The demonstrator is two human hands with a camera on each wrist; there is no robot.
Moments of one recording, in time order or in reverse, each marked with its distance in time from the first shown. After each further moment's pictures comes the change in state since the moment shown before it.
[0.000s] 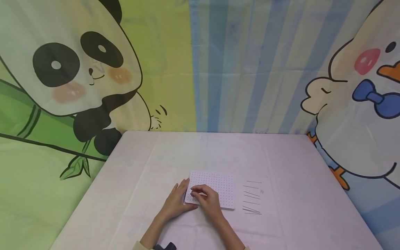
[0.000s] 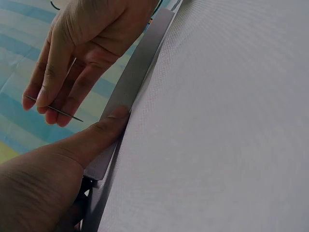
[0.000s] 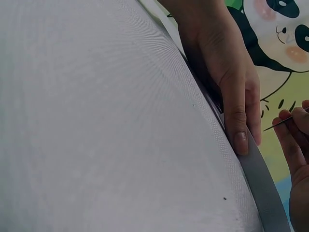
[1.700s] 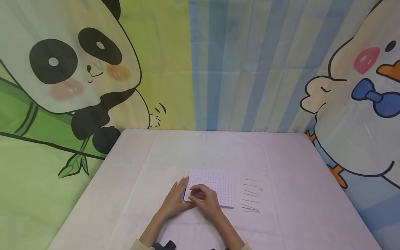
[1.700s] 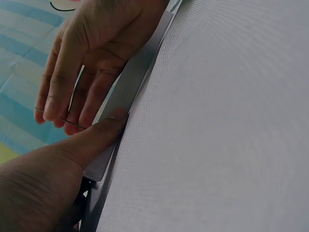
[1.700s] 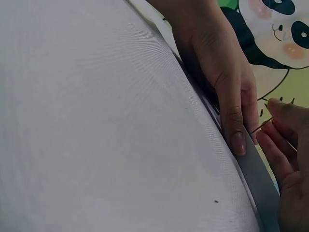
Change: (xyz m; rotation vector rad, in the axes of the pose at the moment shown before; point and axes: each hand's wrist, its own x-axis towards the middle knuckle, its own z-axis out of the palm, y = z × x) left_hand 0.002 0.001 0.000 0.035 0.009 0.015; right_hand -0.003 0.009 -0.003 -0.086 -0.071 -0.018
